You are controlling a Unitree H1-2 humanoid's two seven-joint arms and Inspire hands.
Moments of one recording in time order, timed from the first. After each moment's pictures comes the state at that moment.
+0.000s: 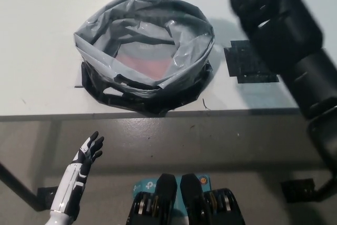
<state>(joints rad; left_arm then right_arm) 0.07 0.15 -0.02 -0.10 0.02 -0.18 -0.10 -1.27 -0.14 0.41 0.65 -0.48 0.04 -0.07</state>
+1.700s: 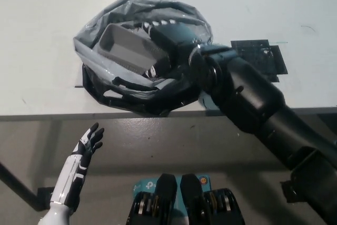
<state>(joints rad) 0.03 0.16 -0.01 -0.10 0.03 -0.18 -0.10 -1.11 -0.10 0.60 0.62 -0.63 0.18 0.29</state>
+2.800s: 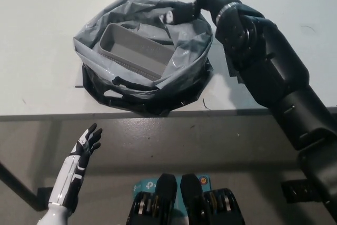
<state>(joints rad) 0.04 0.16 -0.01 -0.10 0.03 -0.18 -0.10 -1.14 -0.12 0.34 0.70 -0.60 0.13 0.16</state>
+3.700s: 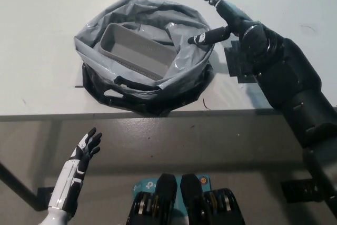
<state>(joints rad) 0.05 0.16 -0.01 -0.10 0.02 -0.18 -0.10 -1.15 -0.13 0.22 1.01 -0.46 0.13 0.17</state>
